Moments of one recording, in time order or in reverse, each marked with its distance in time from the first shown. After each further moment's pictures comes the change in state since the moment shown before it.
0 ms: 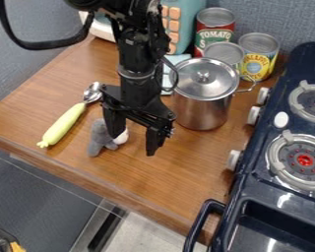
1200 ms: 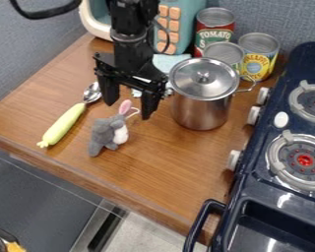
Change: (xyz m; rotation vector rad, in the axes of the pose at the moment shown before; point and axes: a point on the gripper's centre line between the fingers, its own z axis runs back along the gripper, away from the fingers) arm 0.032 0.033 0.015 0.031 -0.022 0.076
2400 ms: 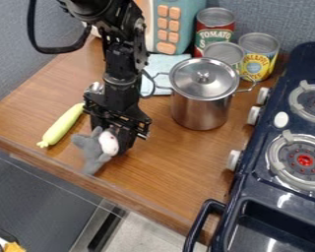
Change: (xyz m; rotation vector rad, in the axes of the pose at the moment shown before) arm -0.029 0.008 -0.051 0.014 0.173 -0.017
